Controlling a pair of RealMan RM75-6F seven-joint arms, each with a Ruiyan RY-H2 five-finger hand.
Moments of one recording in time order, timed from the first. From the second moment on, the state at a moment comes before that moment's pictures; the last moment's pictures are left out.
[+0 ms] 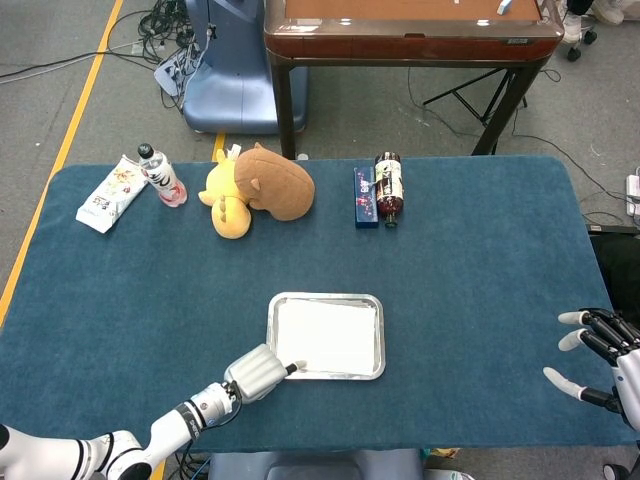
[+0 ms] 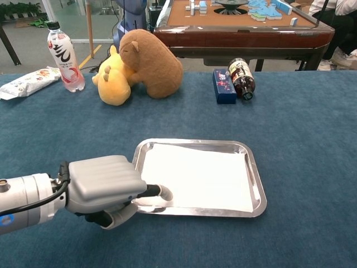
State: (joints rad) left arm -0.74 -1.58 0.05 -1.61 1.40 0.84 0.60; right arm 0.00 -1.01 0.02 -1.57 -1.78 1.79 0.27
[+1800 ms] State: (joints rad) left arm -0.80 -1.58 -0.04 -1.60 1.25 0.88 0.71; right arm -0.01 -1.01 0.03 -1.56 -1.77 1.82 0.29
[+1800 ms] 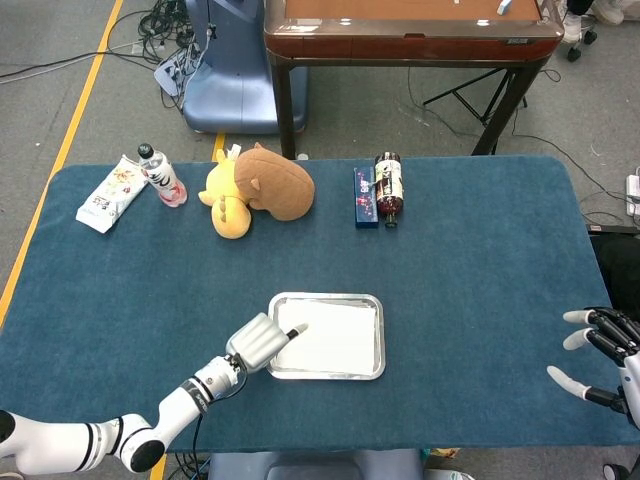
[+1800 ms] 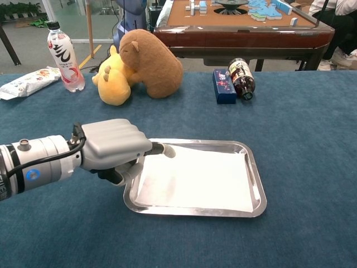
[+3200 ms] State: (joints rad) left arm -0.36 -1.08 0.04 -2.03 1.35 1.42 0.37; right arm 0.03 -1.03 0.02 -1.59 -1.73 1.68 0.19
